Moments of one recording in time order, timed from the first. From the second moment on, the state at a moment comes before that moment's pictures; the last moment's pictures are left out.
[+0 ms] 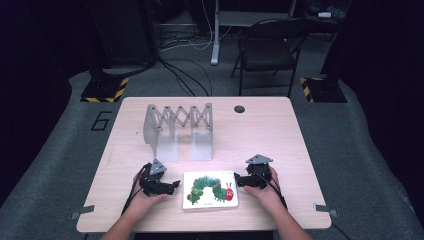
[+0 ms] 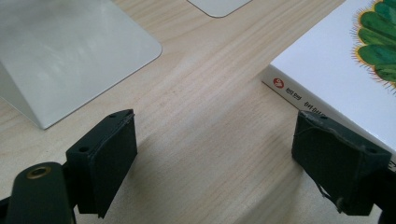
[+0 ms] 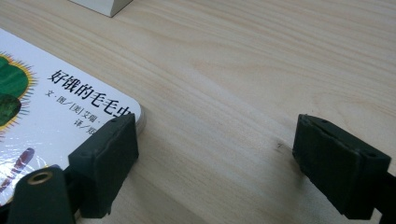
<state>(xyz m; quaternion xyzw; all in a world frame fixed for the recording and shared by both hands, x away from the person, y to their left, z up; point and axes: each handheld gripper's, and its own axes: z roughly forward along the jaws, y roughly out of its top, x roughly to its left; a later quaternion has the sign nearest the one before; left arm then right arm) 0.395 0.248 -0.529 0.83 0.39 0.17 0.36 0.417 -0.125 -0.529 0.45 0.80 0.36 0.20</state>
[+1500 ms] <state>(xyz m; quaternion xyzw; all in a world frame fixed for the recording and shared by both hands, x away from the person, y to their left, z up) 0.383 0.245 -0.514 0.83 0.39 0.16 0.36 0.415 -0.121 -0.511 0.45 0.80 0.35 0.18</state>
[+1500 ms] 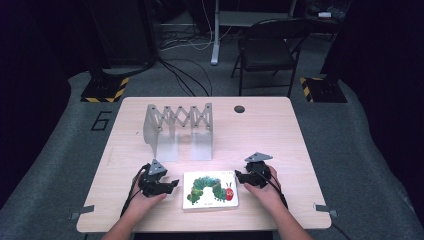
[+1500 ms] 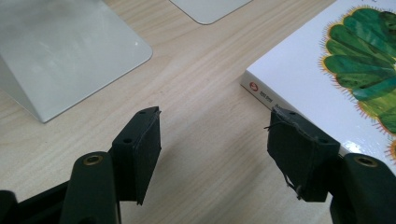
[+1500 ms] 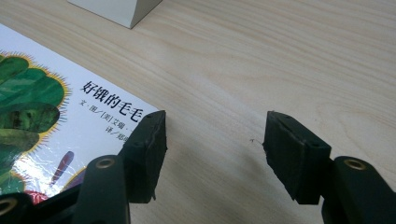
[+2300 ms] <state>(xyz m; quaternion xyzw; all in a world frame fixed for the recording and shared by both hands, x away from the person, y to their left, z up) 0.364 0.239 -0.504 0.83 0.38 0.14 0.38 0.418 -0.114 -0.507 0.44 0.81 0.35 0.16</state>
